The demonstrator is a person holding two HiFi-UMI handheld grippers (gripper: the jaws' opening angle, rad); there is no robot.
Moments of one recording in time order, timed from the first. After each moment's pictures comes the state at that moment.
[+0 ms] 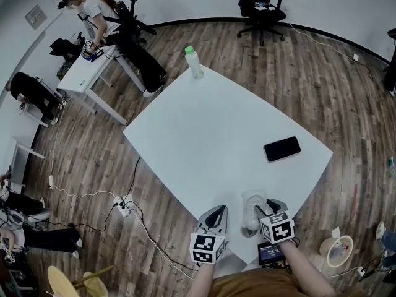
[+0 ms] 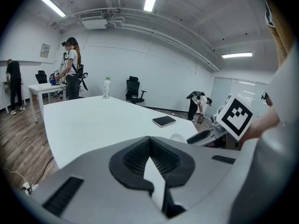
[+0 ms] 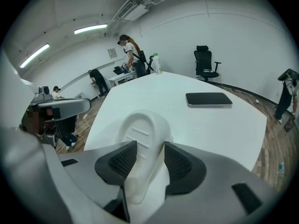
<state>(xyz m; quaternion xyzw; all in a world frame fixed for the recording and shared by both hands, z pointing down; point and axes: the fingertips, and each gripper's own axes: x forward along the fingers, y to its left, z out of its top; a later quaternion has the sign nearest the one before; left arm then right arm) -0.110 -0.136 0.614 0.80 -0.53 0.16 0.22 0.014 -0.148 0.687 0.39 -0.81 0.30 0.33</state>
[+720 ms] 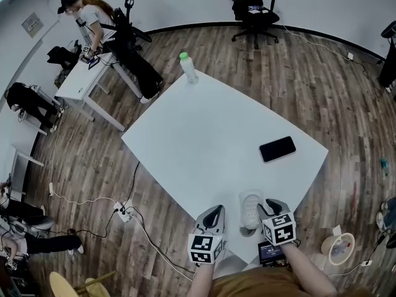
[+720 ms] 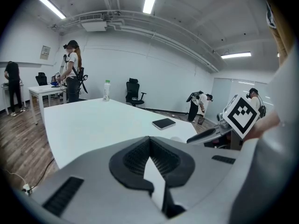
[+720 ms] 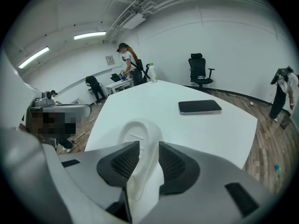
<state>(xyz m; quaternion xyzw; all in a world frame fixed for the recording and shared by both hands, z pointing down) -0.111 -0.135 0.605 0.80 -0.53 0.16 0.21 0.029 -0.149 0.665 0.43 -0.81 0.29 0.29</state>
